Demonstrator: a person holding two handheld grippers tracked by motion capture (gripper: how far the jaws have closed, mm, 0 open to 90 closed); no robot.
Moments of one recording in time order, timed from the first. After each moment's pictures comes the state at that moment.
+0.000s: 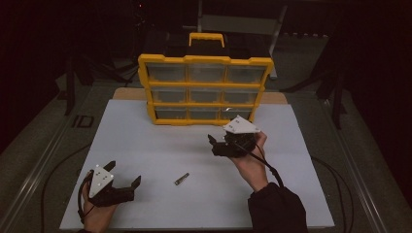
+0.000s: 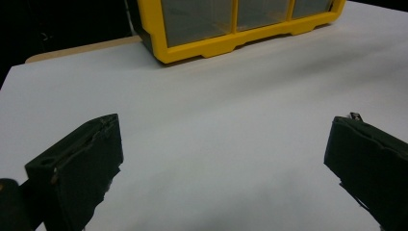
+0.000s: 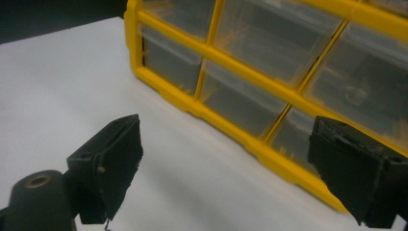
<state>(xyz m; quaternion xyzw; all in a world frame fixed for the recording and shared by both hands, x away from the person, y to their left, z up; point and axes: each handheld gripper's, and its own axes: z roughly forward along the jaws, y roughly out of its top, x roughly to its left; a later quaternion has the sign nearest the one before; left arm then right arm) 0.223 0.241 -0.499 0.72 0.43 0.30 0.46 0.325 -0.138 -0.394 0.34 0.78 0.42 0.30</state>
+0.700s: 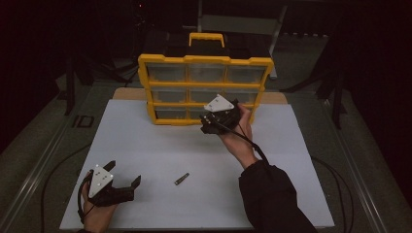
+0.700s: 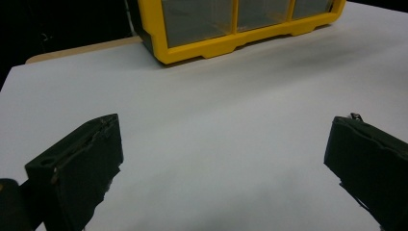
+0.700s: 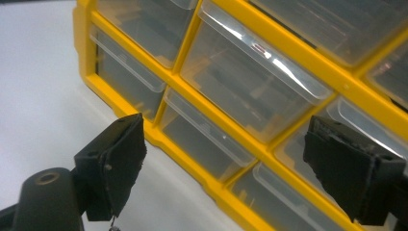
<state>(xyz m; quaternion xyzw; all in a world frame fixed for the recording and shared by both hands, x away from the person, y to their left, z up) 0.223 0.241 -0.499 0.72 0.43 0.30 0.46 0.385 -0.101 -0.382 0.30 0.80 0.35 0.37</state>
